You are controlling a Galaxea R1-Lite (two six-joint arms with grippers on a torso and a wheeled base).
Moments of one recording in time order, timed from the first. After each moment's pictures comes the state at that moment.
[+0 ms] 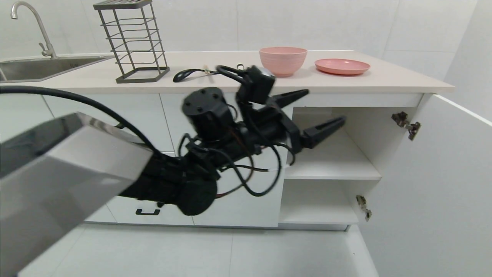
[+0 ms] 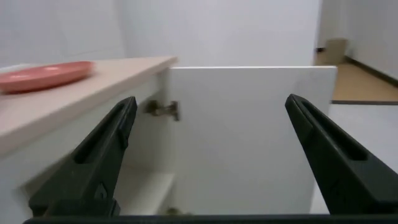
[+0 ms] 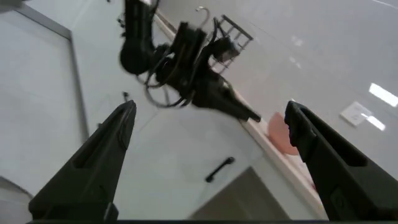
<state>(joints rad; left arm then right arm) -0.74 2.08 -1.20 -1.27 -0.53 -0.06 -0.06 0.90 -0.02 -1.43 1.16 -0.23</state>
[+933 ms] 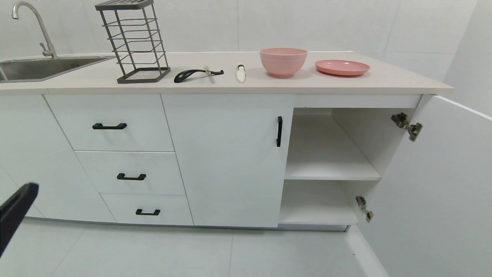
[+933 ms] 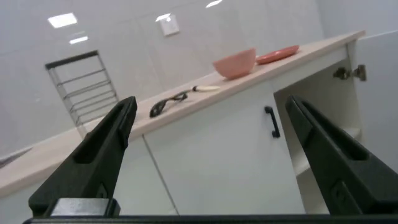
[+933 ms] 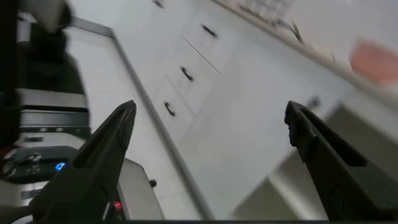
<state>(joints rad) 0.02 0.77 -0.05 -1.24 -0.53 0.10 0.00 0.06 0.00 -0.23 0.98 -0.23</state>
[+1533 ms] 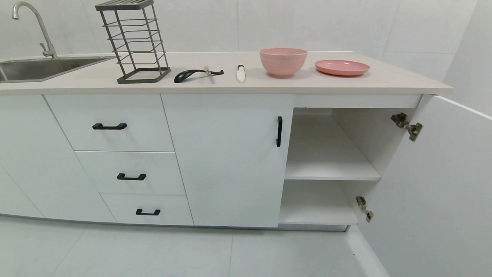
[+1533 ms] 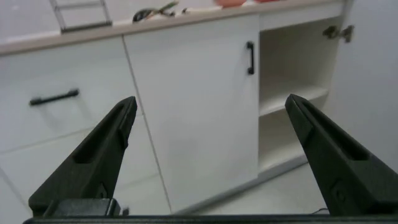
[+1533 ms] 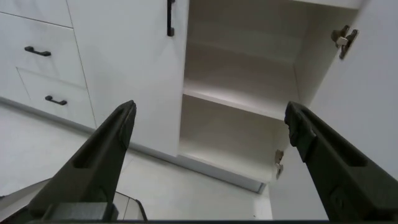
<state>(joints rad) -0.01 0.13 -0.04 -0.40 -0.45 0.02 0.00 0.00 0.00 -0.05 0.32 -0.09</state>
